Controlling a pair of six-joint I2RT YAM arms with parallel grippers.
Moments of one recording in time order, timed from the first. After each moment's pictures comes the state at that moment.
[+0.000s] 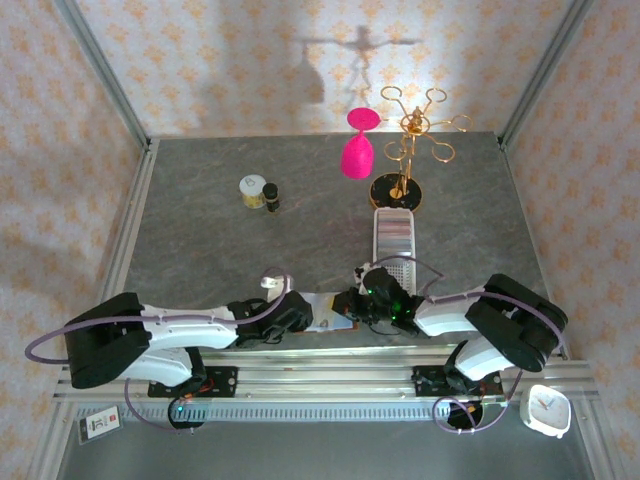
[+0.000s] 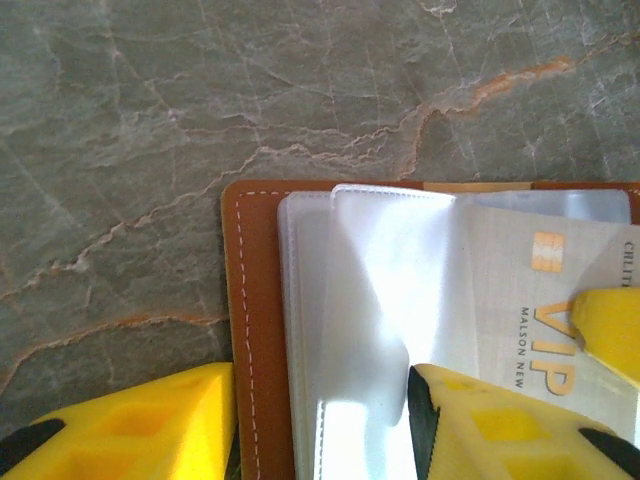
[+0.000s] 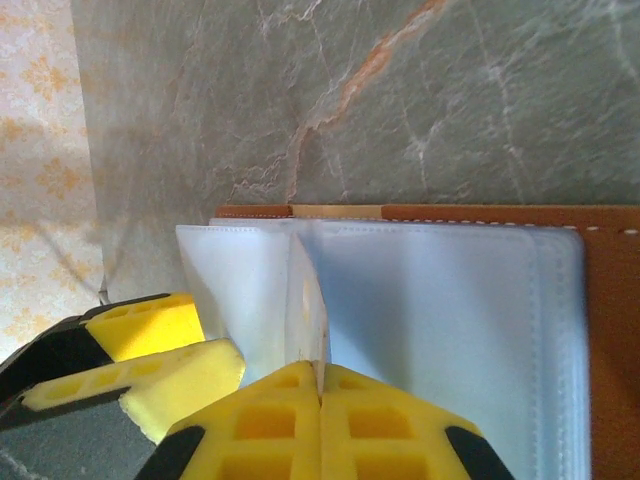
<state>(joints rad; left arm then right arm) -1.05 1.30 0.43 -0.10 -0.29 -1.15 0.86 1.46 0.31 0.50 -0.32 1.16</state>
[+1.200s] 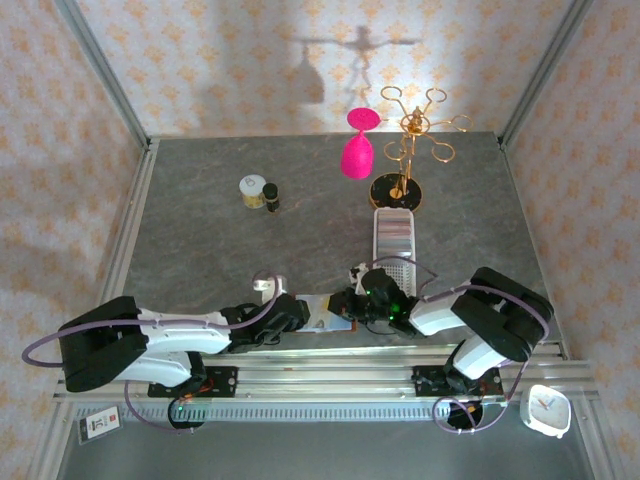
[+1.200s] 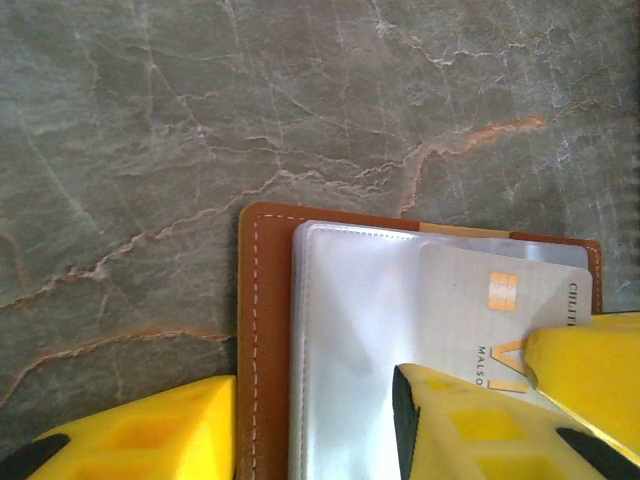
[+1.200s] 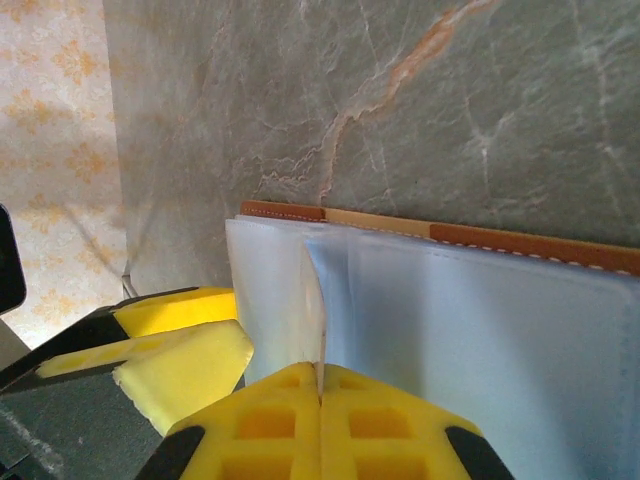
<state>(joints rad) -1.04 1.27 0.34 0.06 -0.30 -1.22 0.86 1.55 0.31 0.65 -0.36 1.17</state>
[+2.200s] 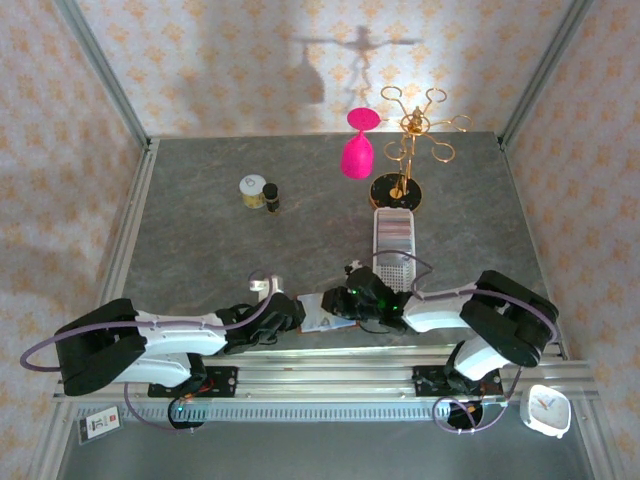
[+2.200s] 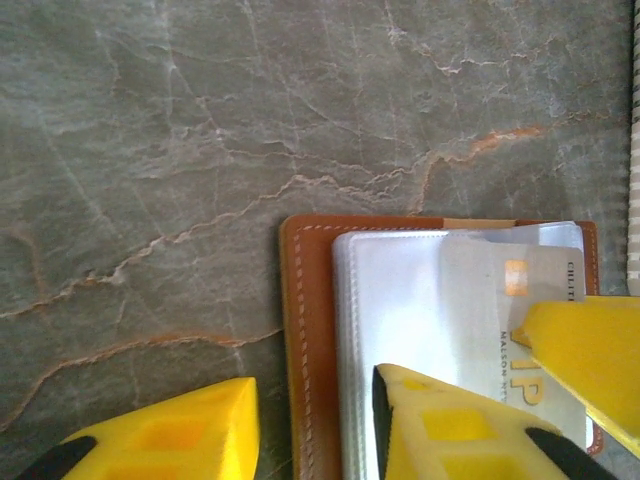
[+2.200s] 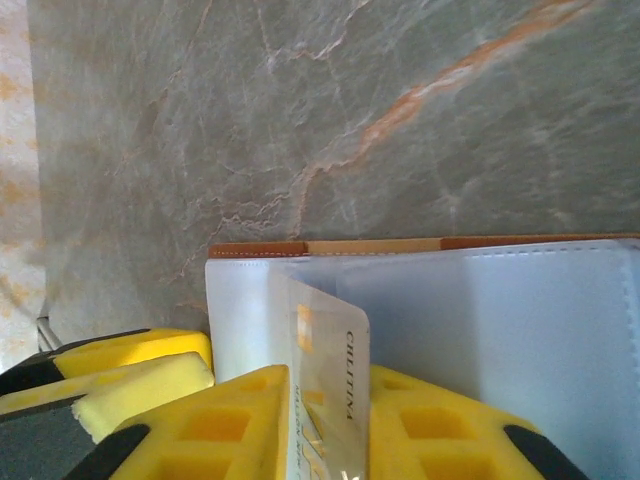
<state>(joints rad) -1.01 1.27 0.29 0.13 -0.26 -1.22 0.96 1.51 0.45 0.36 -0.14 1.09</state>
